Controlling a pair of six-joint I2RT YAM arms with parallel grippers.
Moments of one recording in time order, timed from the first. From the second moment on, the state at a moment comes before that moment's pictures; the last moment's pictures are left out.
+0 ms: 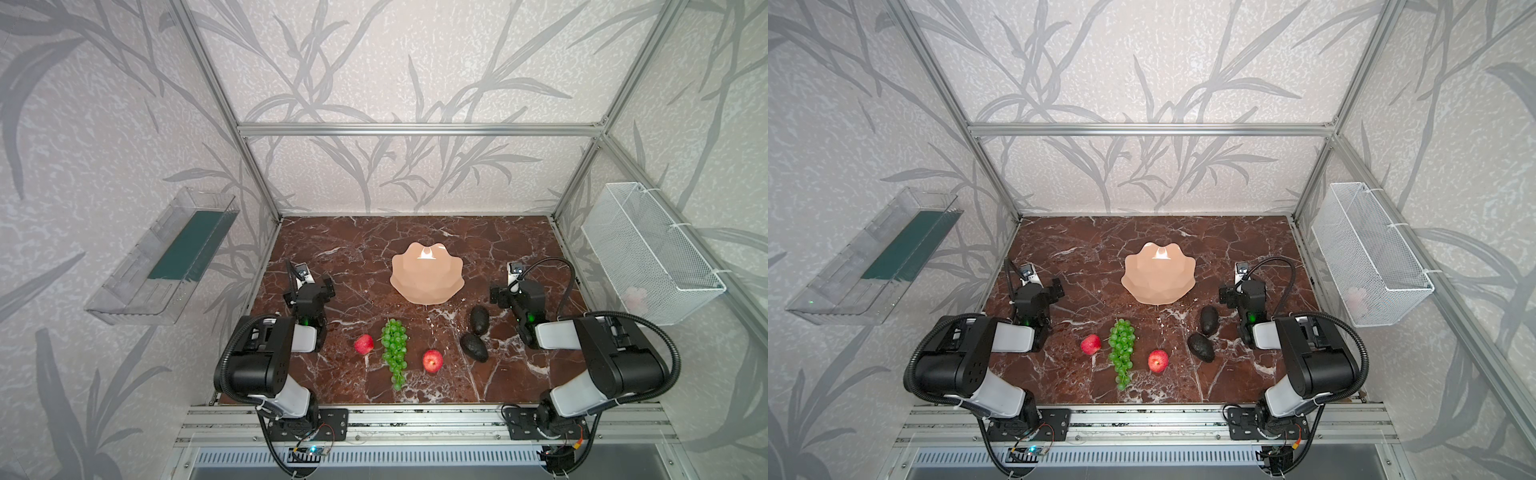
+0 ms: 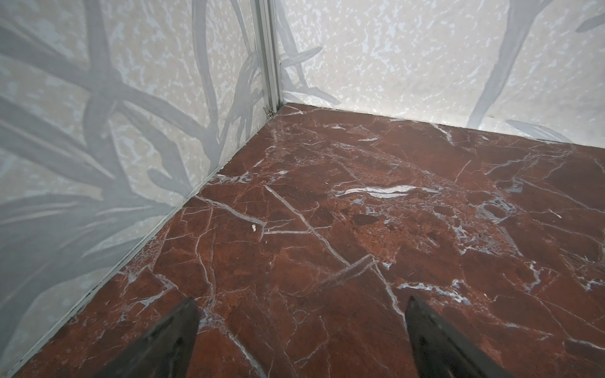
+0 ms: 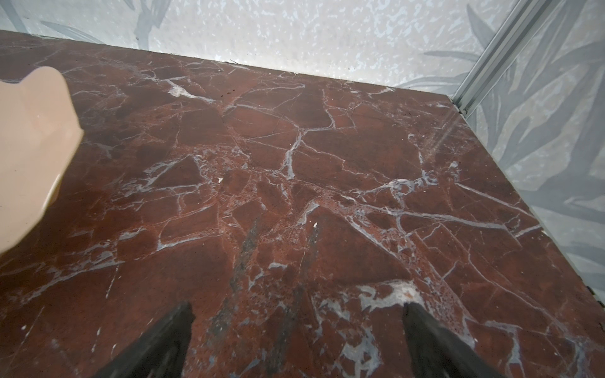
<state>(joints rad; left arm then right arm) -0.01 1.57 0.34 0.92 -0.42 -0.09 0.13 1.57 0.38 0.78 0.15 -0.06</state>
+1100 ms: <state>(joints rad) -0.01 0.82 0.80 -0.49 -0.31 -0.39 0.52 1.24 0.84 -0.57 0.07 0.51</state>
